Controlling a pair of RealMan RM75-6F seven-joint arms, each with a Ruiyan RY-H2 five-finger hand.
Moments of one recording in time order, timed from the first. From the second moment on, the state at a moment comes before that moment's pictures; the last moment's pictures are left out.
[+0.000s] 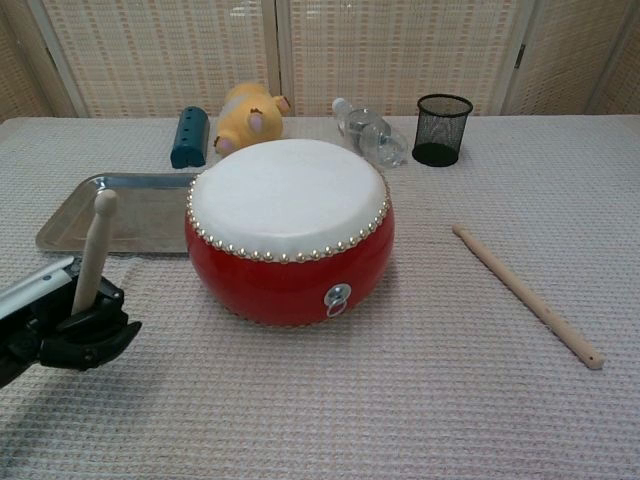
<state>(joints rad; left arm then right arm) -0.36 -1.70 0.06 -1.18 1.67 1.32 -0.89 0.01 -1.06 0.05 -1.65 -1.59 1.60 0.03</state>
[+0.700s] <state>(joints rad) -0.61 -1.55 -0.23 -1.32 1.43 1.11 0.07 0.03 -1.03 0.06 -1.66 -1.64 1.62 0.03</state>
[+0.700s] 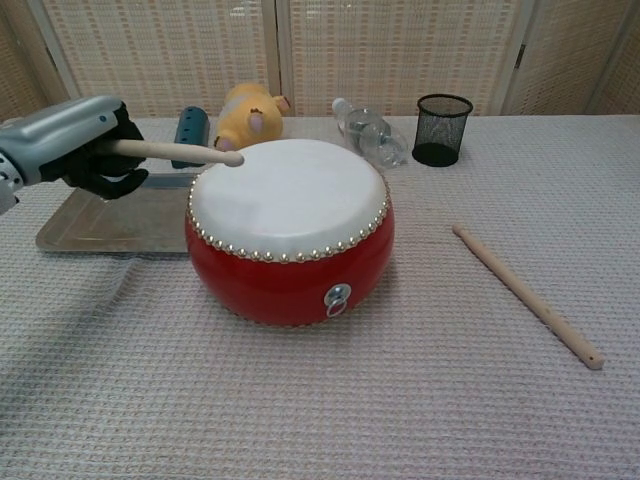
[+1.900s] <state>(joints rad) -0.76 -1.64 -0.24 -1.20 1.20 1.03 0.44 0.02 -1.04 0.06 -1.64 -1.62 1.63 0.05</state>
